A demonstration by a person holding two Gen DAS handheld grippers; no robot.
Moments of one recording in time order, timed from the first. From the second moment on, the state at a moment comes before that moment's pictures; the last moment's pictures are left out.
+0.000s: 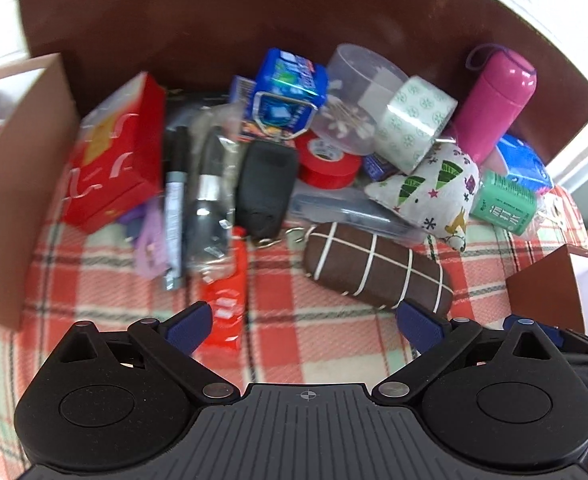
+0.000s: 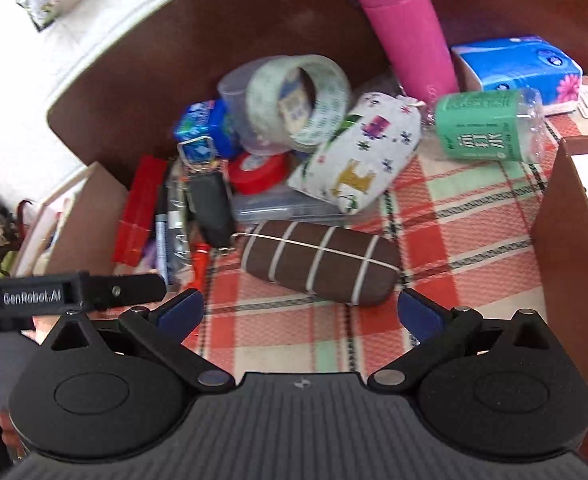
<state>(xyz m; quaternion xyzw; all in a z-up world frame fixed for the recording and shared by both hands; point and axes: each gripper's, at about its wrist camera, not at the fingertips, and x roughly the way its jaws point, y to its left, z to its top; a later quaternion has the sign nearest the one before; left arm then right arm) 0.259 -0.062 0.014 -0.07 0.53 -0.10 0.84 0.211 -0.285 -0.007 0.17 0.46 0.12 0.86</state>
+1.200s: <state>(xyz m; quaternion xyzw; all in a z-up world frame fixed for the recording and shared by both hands) 0.287 -0.080 -0.052 -0.12 0.59 -0.14 0.78 0.234 -0.263 -0.068 0.06 0.53 0.19 0.82</state>
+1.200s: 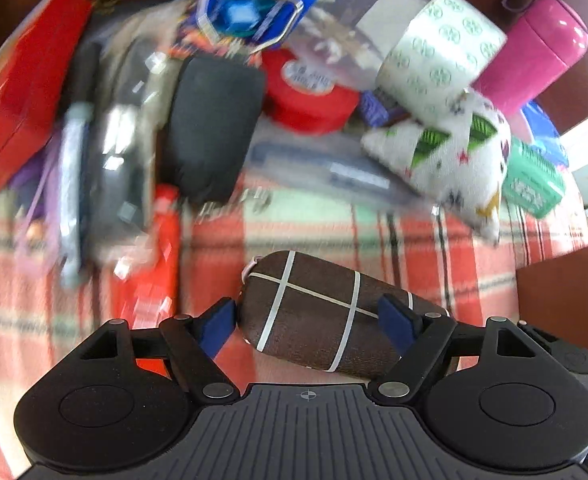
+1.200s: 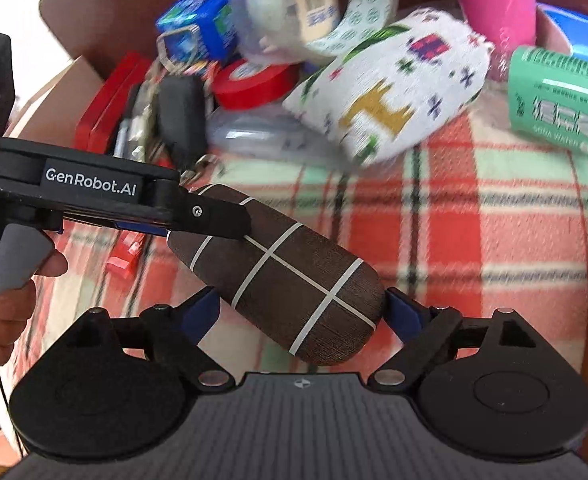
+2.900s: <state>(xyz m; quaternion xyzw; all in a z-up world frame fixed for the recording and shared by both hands) 0.187 -0.009 -0.030 -0.19 0.56 -0.13 0.79 0.154 -0.222 -0.026 -0.02 0.53 0.28 0.80</state>
